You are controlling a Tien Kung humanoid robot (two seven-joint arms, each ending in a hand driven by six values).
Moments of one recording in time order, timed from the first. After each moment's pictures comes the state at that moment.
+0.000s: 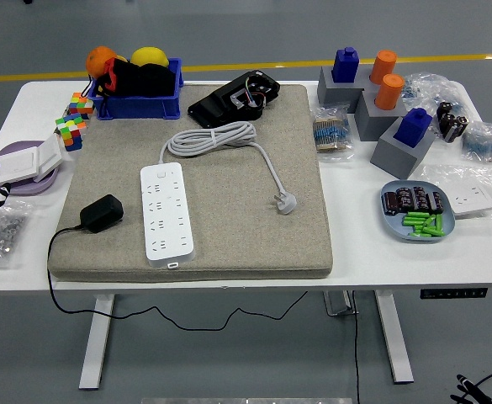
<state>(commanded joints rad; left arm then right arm) -0.15 0.26 -1.70 -1.19 1.71 0.04 0.16 0.12 -0.05 1.84 0.18 -1.38 0.09 0.02</state>
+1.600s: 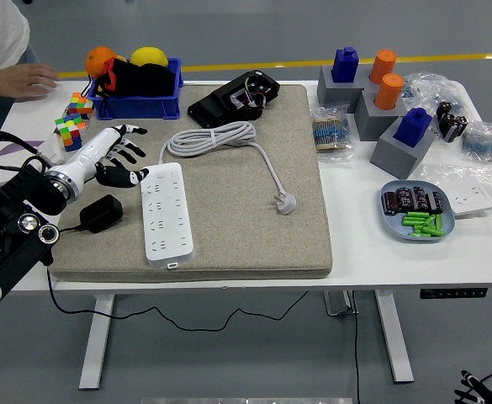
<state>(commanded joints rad) -0.53 0.38 -0.94 -1.21 1.53 0.01 0.30 0.12 -0.08 1.76 0.18 -1.29 0.11 0.04</state>
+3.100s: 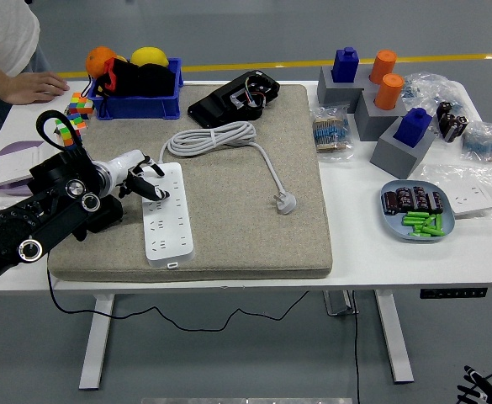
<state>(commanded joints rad) -0.78 0.30 -0.70 -1.01 1.39 -0.12 0.59 0.14 -0.09 1.76 0.18 -1.28 0.11 0.04</state>
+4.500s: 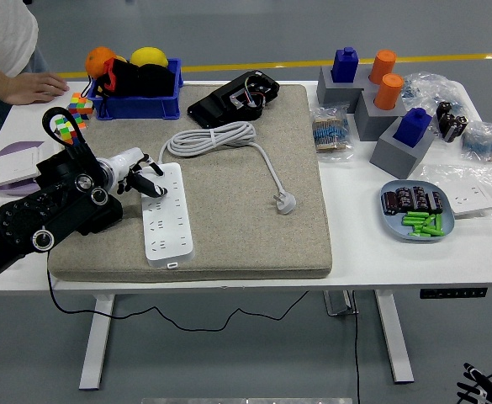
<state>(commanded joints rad) -0.83 0.27 -0.65 -0.90 1.37 -0.12 0.57 0.14 -0.10 1.74 0.18 -1.28 0.11 0.03</state>
